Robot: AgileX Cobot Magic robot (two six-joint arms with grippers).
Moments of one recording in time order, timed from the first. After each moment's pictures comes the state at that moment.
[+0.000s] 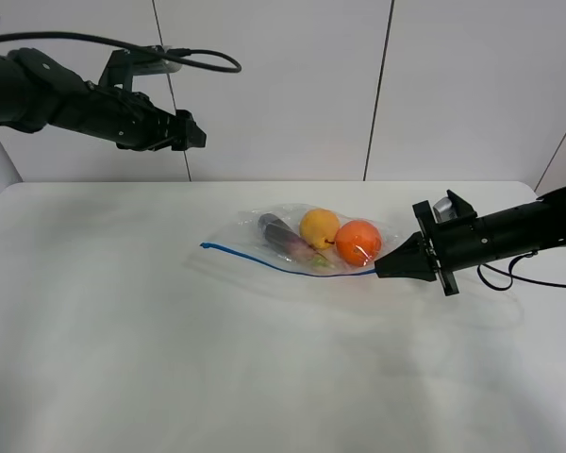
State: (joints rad) left arm -0.10 1.91 -1.43 -0.79 0.41 0.77; right arm -0.16 2.02 -1.01 1.23 1.11 -0.87
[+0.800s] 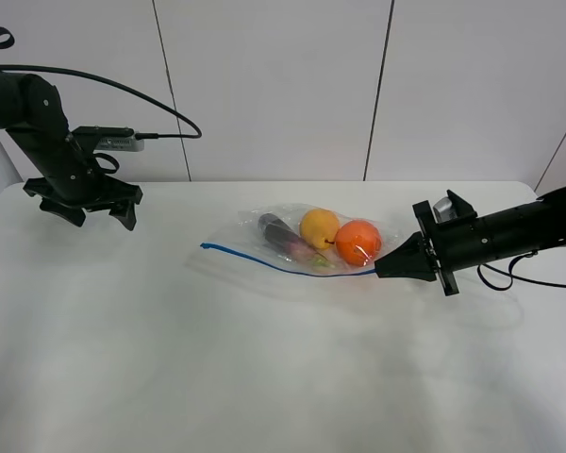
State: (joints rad) left arm -0.03 1.98 -1.45 0.01 0.81 0.02; right arm -0.16 2.02 -1.01 1.23 1.11 -0.87
